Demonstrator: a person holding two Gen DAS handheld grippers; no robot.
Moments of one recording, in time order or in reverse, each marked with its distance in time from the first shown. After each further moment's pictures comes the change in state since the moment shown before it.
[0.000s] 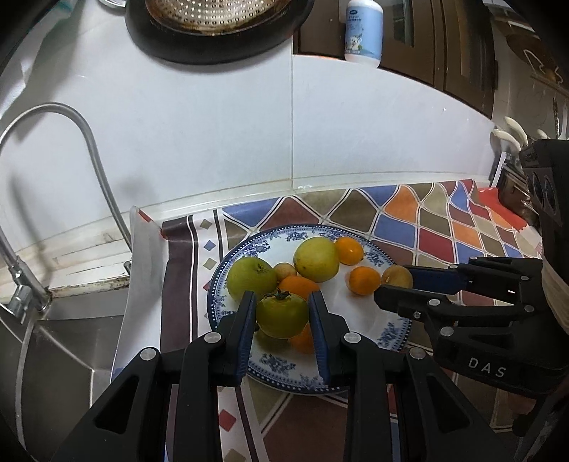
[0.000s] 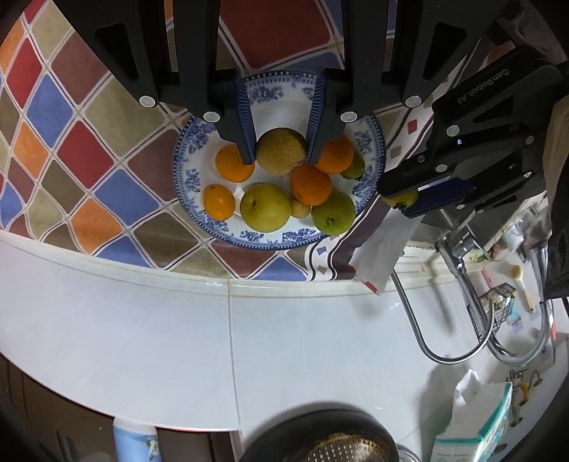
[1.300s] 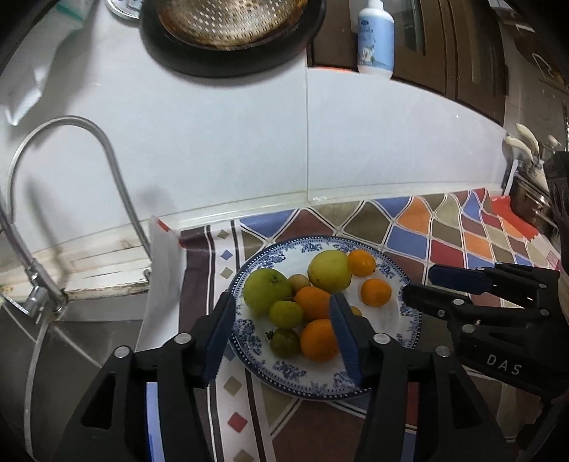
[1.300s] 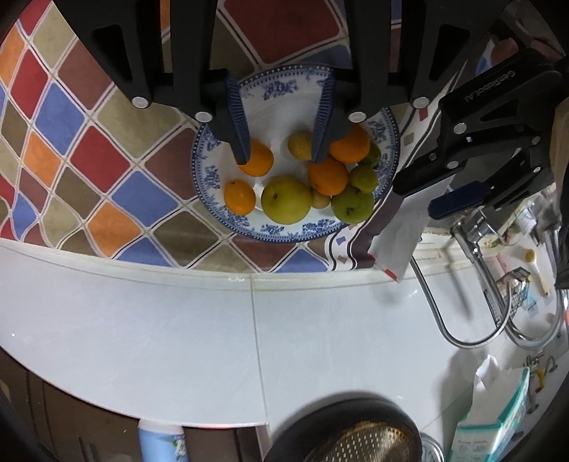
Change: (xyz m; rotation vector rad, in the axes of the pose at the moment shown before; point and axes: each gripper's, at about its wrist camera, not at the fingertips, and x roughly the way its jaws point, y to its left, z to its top) left arm -0.014 -0.001 0.005 -0.026 -0.038 0.075; right arm -0.013 -0.007 -0.001 0.052 -0.043 -0.066
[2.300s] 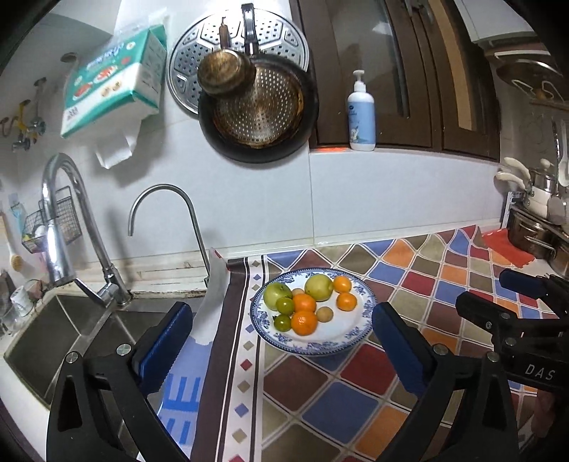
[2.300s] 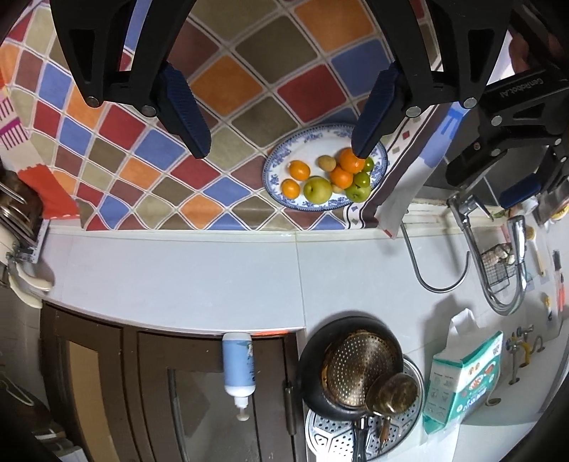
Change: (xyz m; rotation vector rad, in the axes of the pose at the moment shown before) left arm -0.157 -0.063 -0.036 -0.039 -0.208 0.174; right arm -0.165 -0.003 -0.057 0.022 -0.215 -0.142
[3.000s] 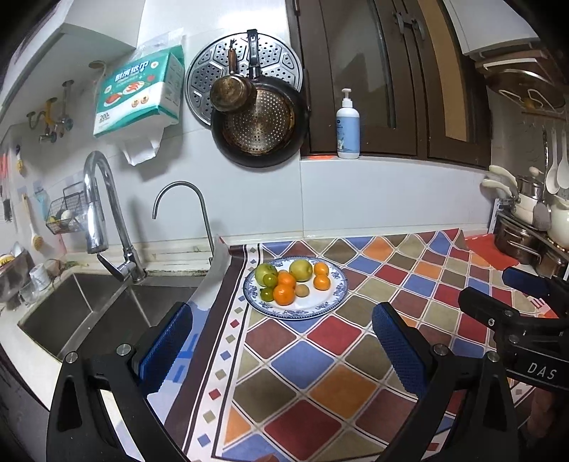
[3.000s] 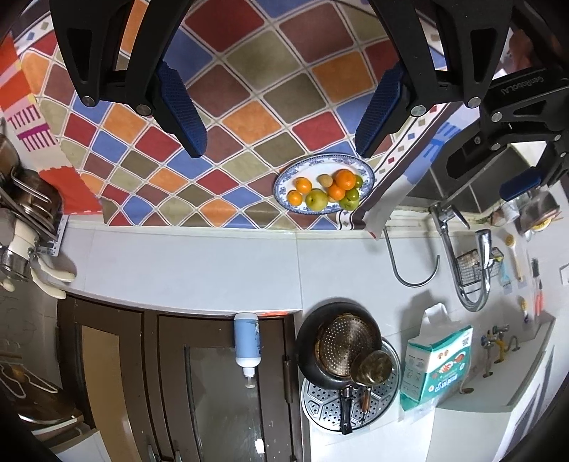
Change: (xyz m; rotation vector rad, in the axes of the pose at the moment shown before) left arm -0.092 -0.042 -0.022 -0.050 -0.006 0.040; right arm -0.093 -0.029 -0.030 -0.038 -0.048 0.034
